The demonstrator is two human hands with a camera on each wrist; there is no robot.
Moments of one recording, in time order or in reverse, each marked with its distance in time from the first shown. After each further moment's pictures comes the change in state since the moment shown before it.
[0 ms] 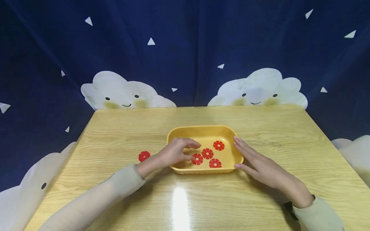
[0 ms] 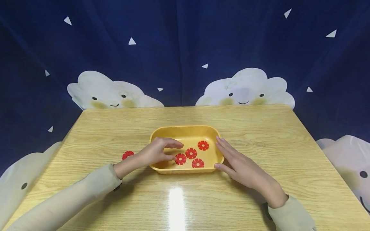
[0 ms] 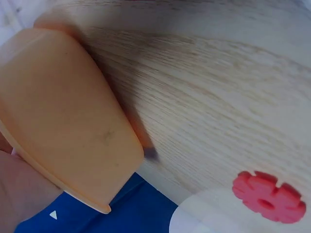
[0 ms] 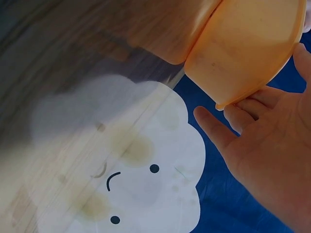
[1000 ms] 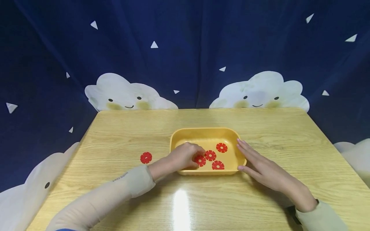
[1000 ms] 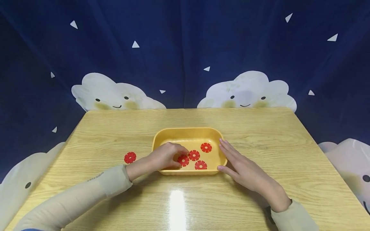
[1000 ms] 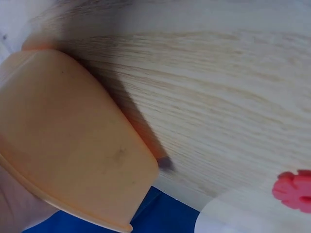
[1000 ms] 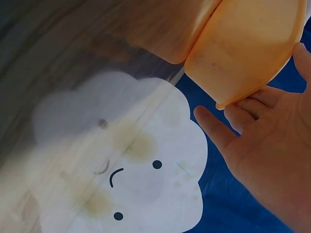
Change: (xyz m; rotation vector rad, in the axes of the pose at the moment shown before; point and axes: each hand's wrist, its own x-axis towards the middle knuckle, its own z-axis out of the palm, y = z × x) left_hand 0.012 0.010 0.018 0.287 -0.077 0.002; right_hand -0.005 0.003 -0.001 0.010 0.013 0.001
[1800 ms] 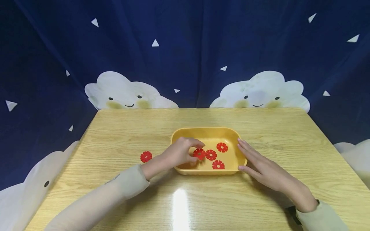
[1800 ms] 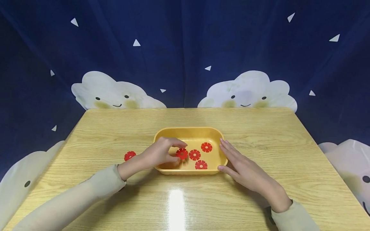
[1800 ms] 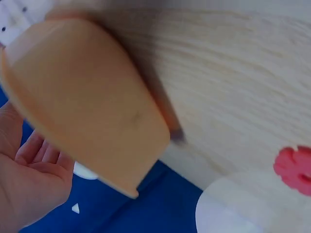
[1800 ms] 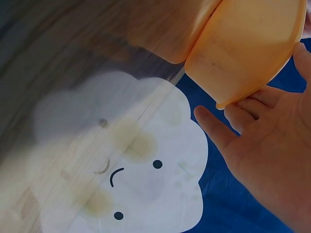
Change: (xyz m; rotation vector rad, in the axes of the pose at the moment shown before) left_hand -0.010 0.000 -0.020 -0.135 0.122 0.029; right_hand 0.000 0.000 0.000 0.005 -0.002 0.002
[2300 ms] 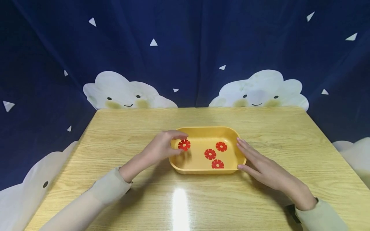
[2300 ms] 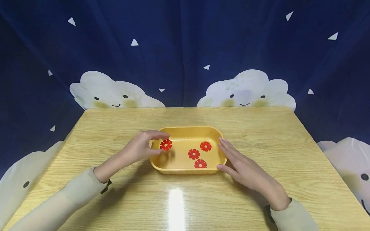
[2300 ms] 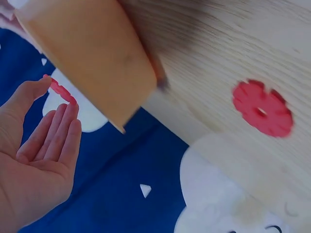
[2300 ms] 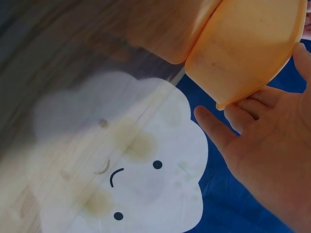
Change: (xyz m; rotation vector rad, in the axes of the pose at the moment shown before) left_hand -0.031 -0.008 -0.040 -0.078 0.131 -0.100; right_hand 0.000 0.001 -0.001 -0.002 -0.006 0.006
